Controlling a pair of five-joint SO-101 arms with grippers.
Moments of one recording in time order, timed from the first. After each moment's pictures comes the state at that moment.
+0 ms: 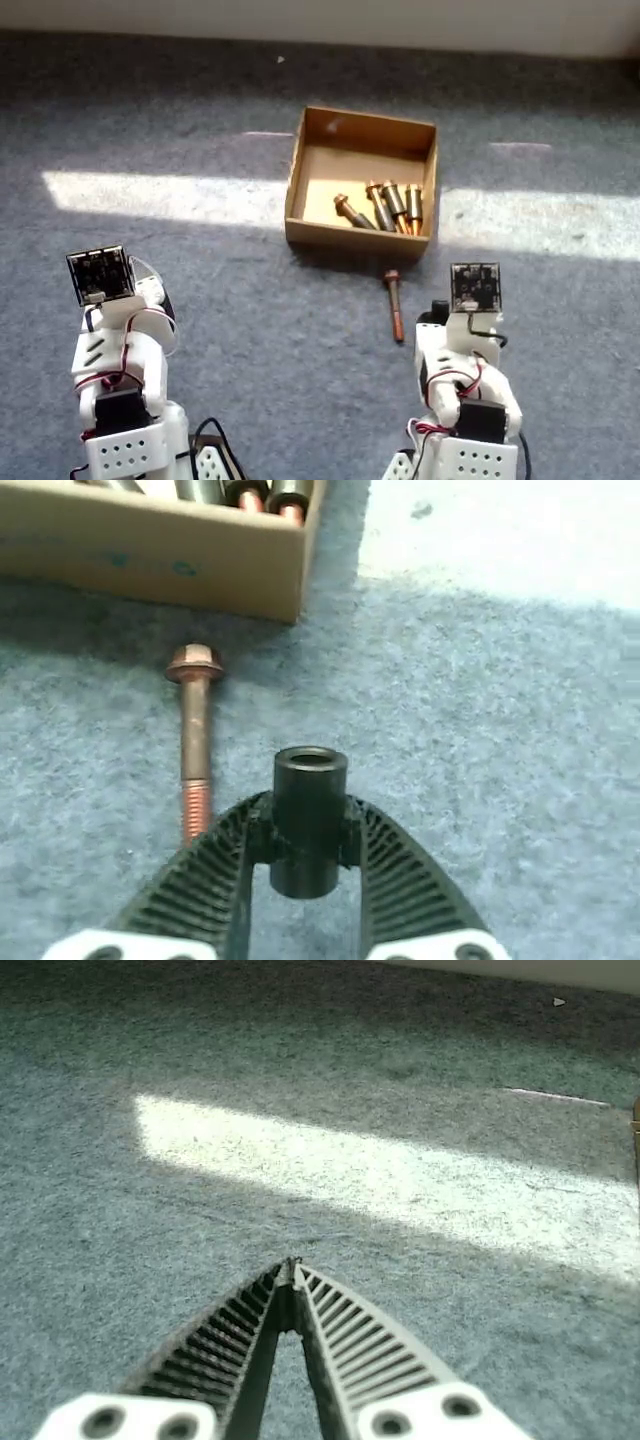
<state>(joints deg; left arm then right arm) -18.9 -103.8 96.0 44.7 5.2 2.4 -104.3 95.2 61.3 10.2</state>
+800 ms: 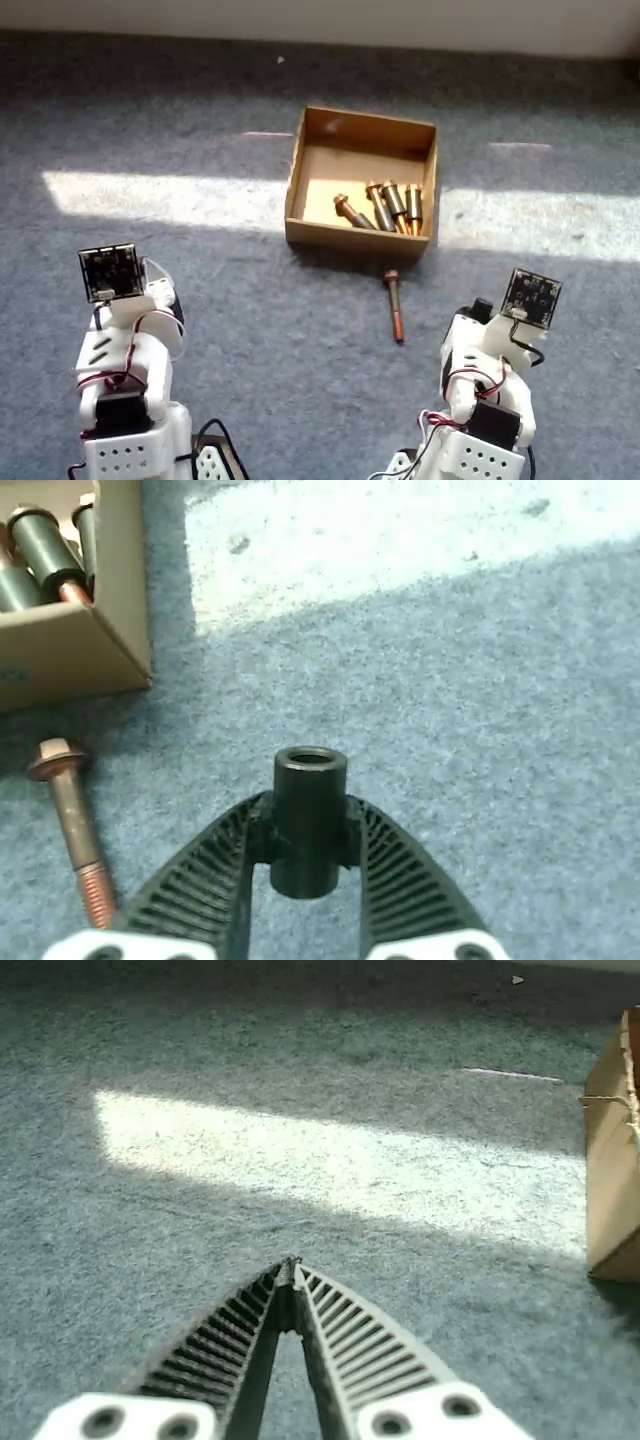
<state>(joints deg) -14.7 -103.8 91.8 50.3 5.2 14.9 -104.3 95.7 57.9 3.2</state>
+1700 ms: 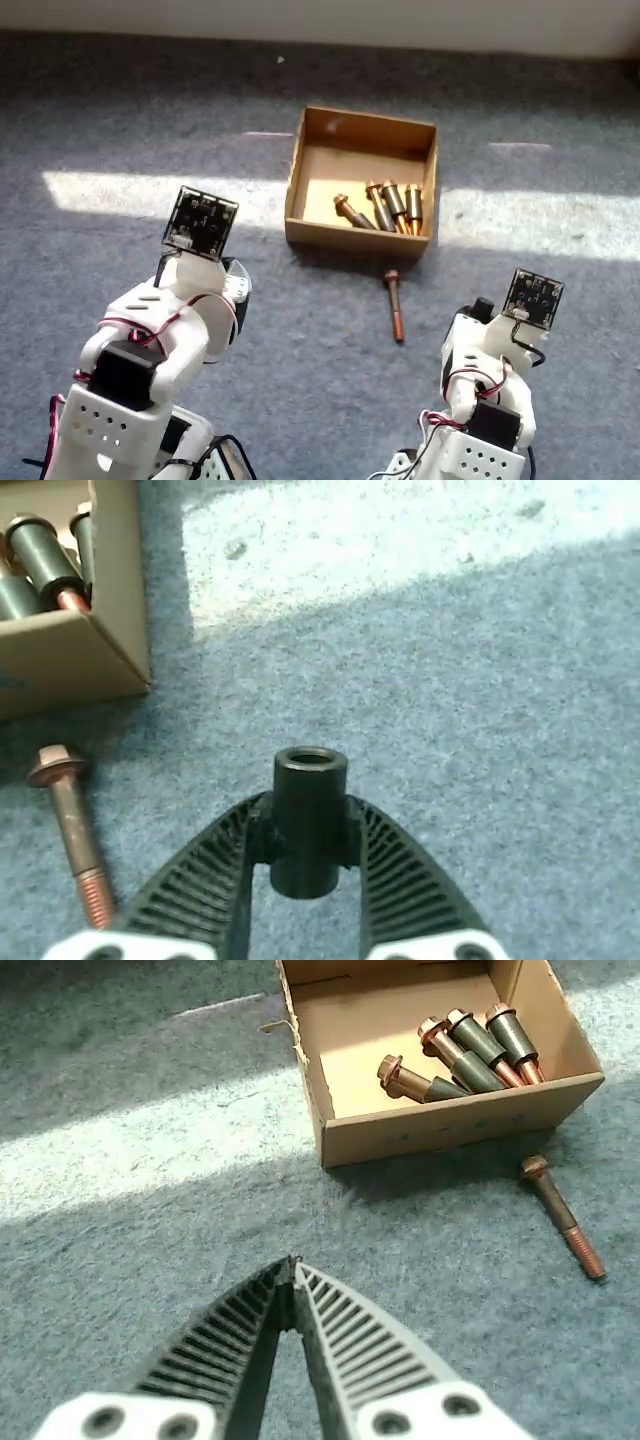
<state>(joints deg) 15.1 -69.5 52.6 70.2 6.4 14.9 -104.3 95.7 57.5 2.8</state>
